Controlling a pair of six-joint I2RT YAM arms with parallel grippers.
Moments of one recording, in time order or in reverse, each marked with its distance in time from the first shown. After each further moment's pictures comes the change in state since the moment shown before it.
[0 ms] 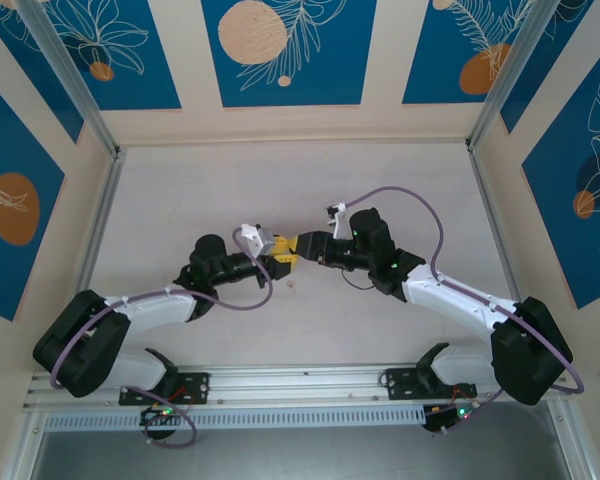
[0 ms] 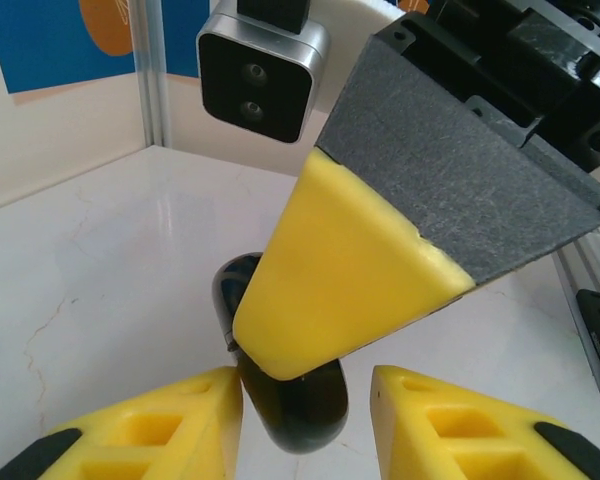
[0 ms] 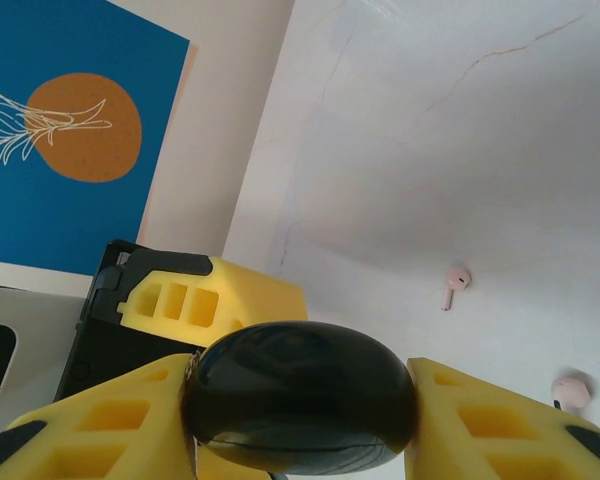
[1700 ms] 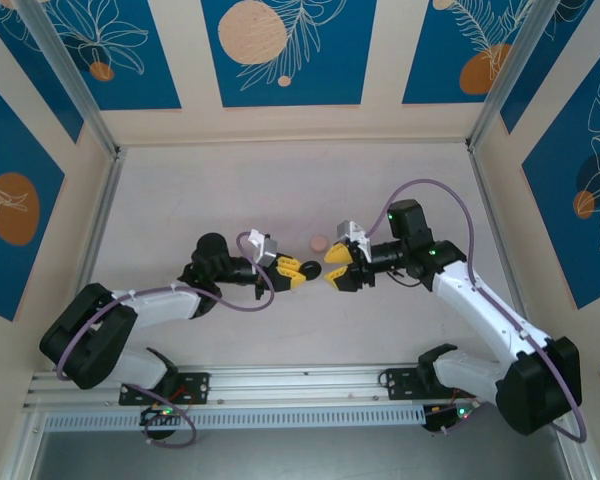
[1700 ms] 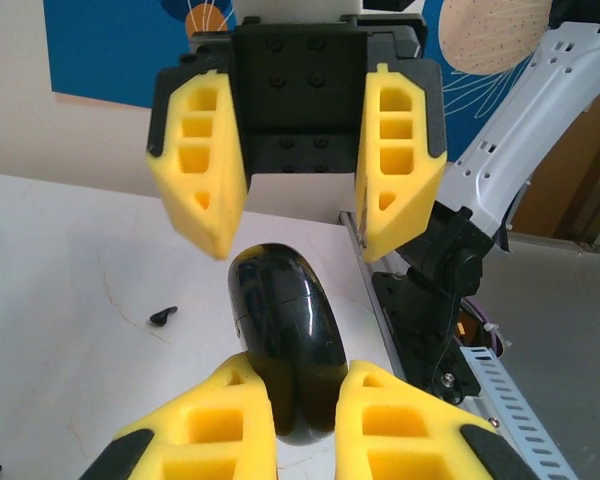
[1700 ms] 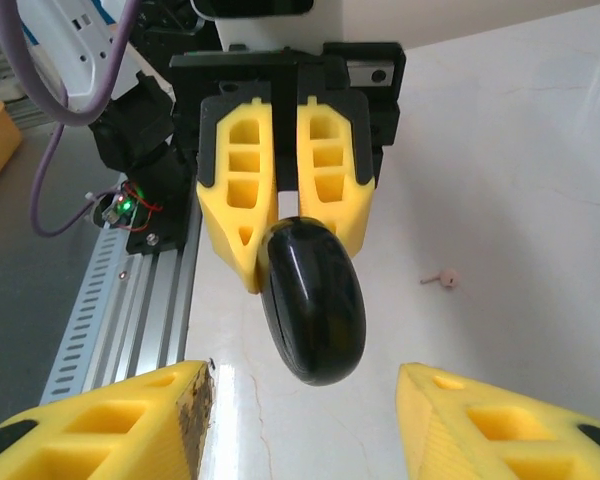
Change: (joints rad) left arm -0.007 0.046 0.022 0.089 0.396 -0.116; right arm -0.272 -0.131 0.106 -0.619 -0.602 -1.409
